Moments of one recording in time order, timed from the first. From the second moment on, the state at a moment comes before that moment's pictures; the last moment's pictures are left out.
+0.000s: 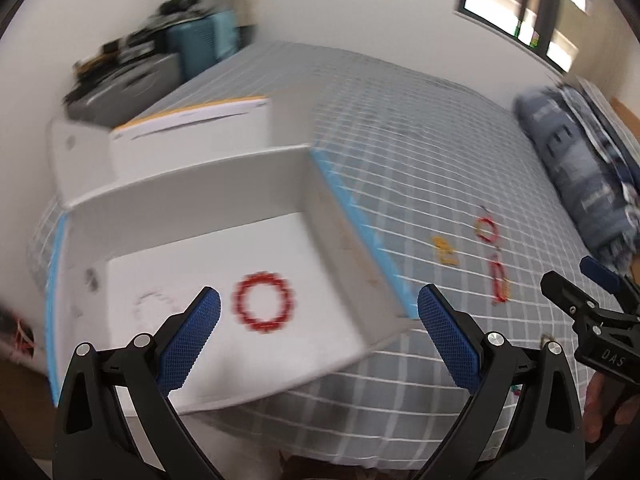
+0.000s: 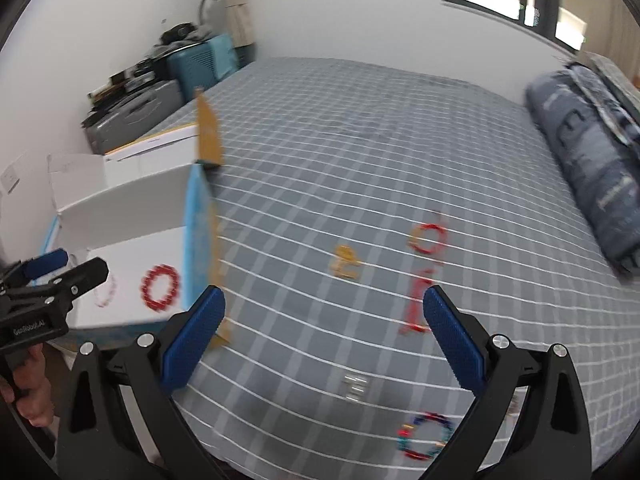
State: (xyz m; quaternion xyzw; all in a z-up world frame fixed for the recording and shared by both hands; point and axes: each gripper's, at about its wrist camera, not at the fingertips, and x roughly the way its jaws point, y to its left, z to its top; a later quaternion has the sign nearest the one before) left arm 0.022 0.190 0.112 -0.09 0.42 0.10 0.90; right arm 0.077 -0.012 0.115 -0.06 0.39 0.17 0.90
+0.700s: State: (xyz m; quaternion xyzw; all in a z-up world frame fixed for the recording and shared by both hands) left arm 0.080 0.000 -0.002 -0.06 0.47 -0.04 0.88; right arm 0.069 -0.214 0.004 0.00 0.42 0.05 0.91
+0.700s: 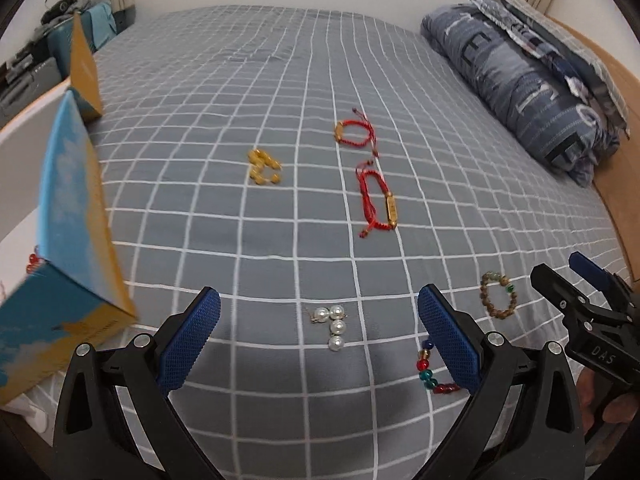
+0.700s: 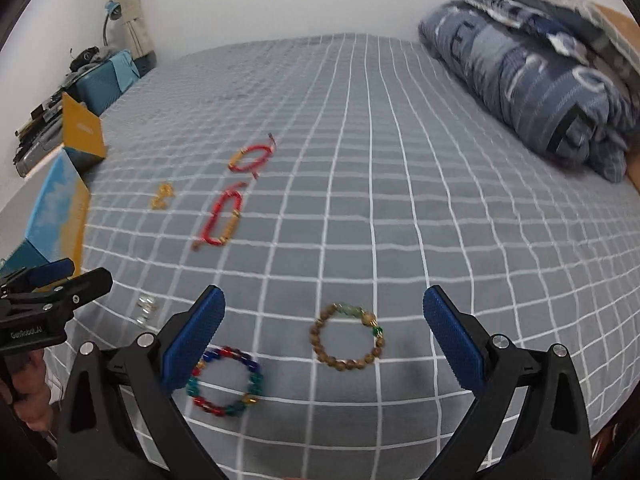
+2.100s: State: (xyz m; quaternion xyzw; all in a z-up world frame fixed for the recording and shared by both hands) left arm 0.075 -0.011 -0.063 0.00 0.46 -0.02 0.89; right arm 0.081 -0.220 -0.077 -0.03 0.46 0.02 0.88
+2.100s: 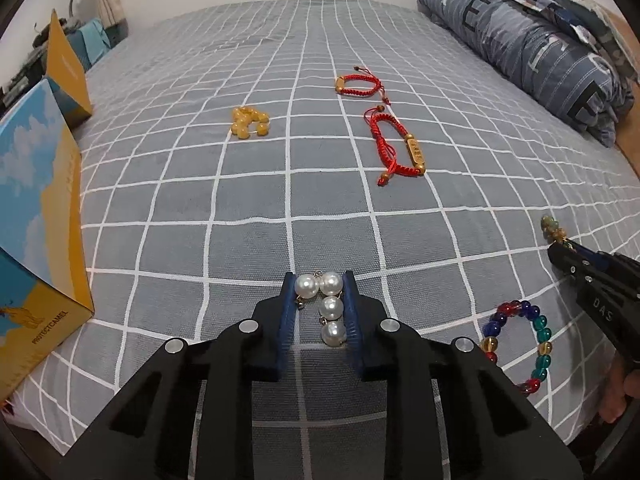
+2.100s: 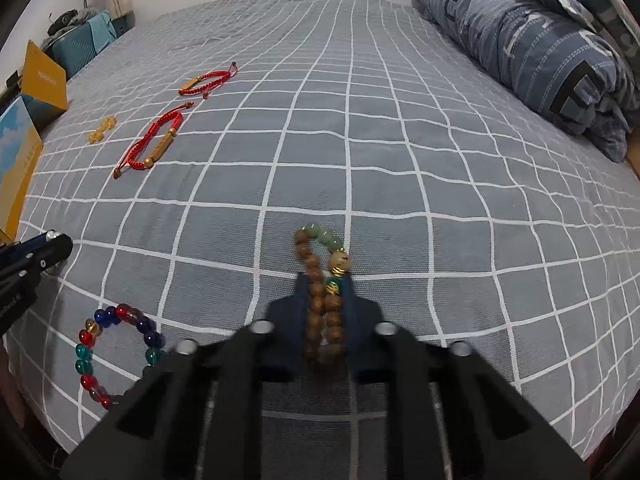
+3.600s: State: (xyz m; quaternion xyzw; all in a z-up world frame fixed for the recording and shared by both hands) left arm 0.071 0.093 0.084 -0.03 0.36 0.07 0.93; right arm 0.111 -0.120 0.050 -0.04 0.35 0.05 0.93
